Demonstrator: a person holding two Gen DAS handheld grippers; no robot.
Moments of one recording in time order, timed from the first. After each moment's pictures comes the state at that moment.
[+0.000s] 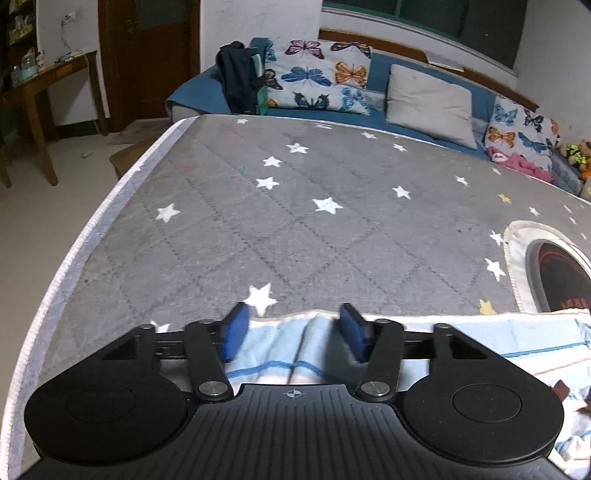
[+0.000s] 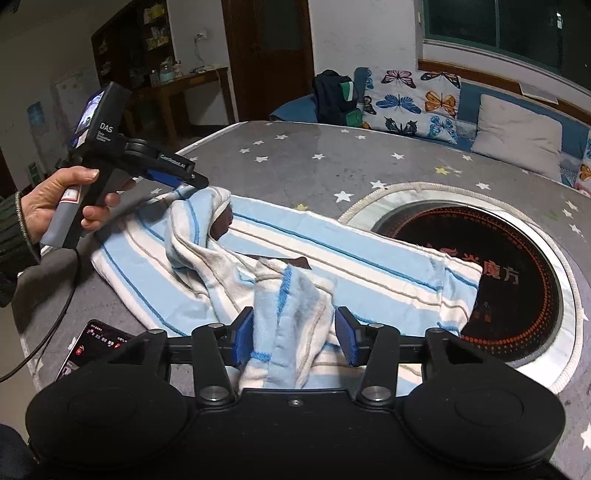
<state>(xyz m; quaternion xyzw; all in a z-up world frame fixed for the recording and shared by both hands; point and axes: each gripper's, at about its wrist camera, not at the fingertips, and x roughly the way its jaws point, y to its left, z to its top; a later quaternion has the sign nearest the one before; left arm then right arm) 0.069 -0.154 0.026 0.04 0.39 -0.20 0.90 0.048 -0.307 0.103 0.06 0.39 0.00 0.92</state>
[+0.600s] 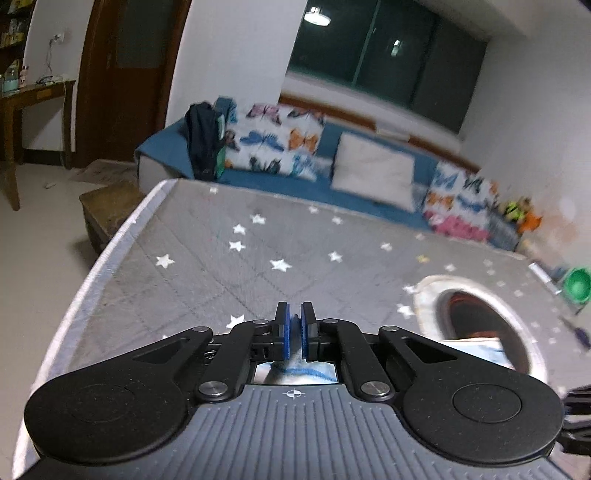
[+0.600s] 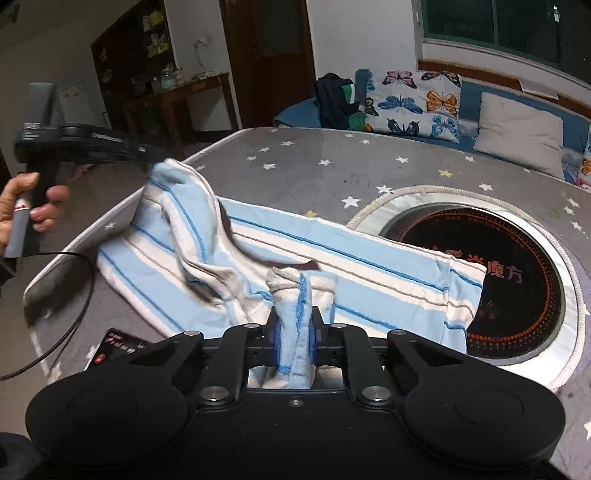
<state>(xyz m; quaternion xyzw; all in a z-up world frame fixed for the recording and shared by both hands) -0.015 -0.072 0.098 -0.05 0.29 -0.29 0.91 0.034 -0.299 0.120 0.08 0.38 0.00 0.92</state>
